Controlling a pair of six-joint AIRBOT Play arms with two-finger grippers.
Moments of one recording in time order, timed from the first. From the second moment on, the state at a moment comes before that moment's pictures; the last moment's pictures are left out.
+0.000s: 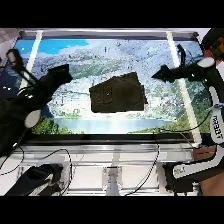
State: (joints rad) left arm -0.34 -0.75 0.82 1.62 -0.22 -2.07; right arm -0.24 -1.64 1.43 -0.57 1.34 1.10
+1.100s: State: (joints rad) left arm -0.34 -0.49 0.82 1.65 -0.43 -2.00; right arm -0.20 -1.80 1.33 -0.63 1.29 1.34
